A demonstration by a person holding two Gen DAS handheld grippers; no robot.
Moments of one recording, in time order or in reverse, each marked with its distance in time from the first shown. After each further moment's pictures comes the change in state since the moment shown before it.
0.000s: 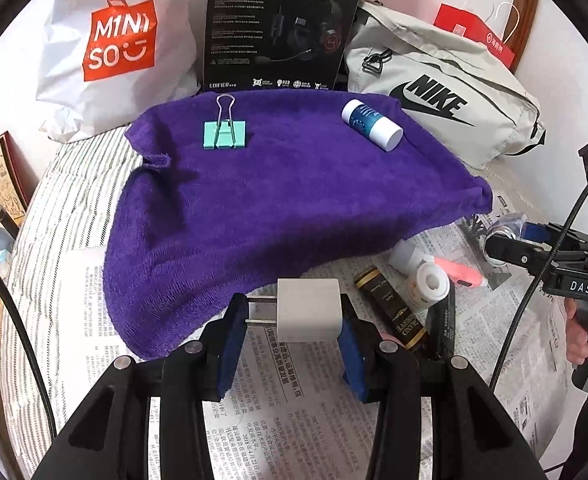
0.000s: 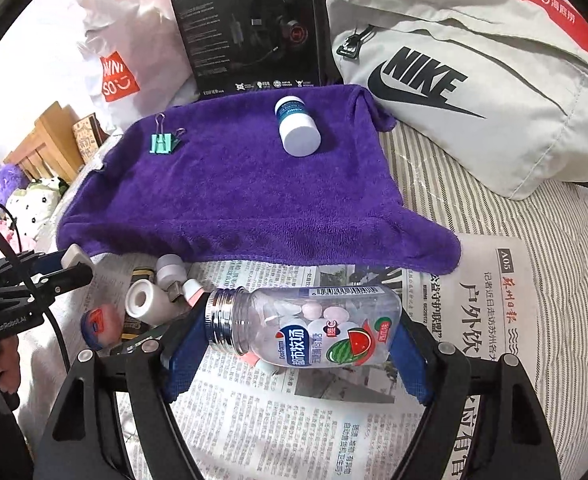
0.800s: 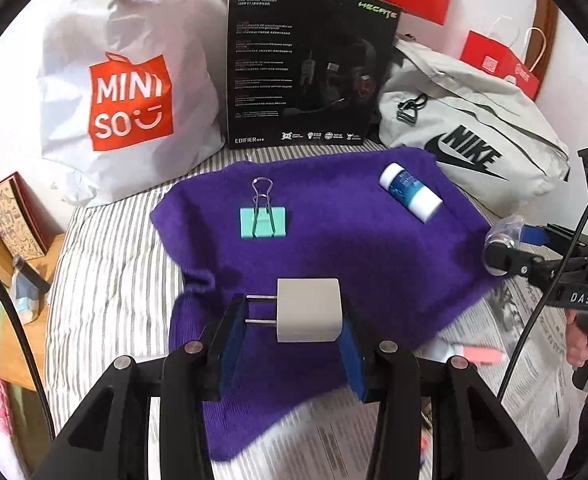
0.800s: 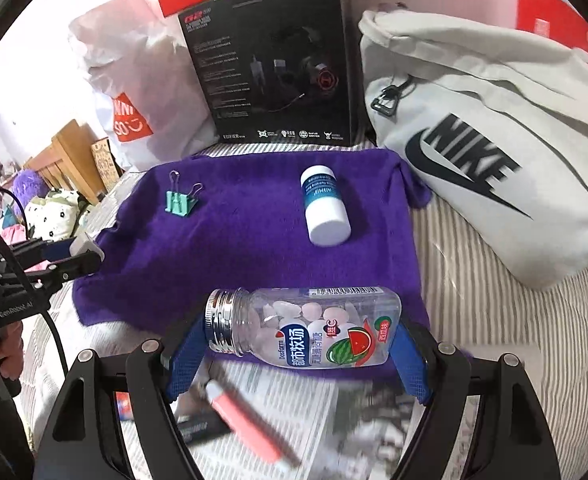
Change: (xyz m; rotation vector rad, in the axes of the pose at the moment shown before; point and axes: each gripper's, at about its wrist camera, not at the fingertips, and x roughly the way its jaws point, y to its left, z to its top) left arm 0.007 0.024 0.080 0.015 -0.038 0.070; right arm 0.018 0.005 0.077 -0.052 -0.048 0.072
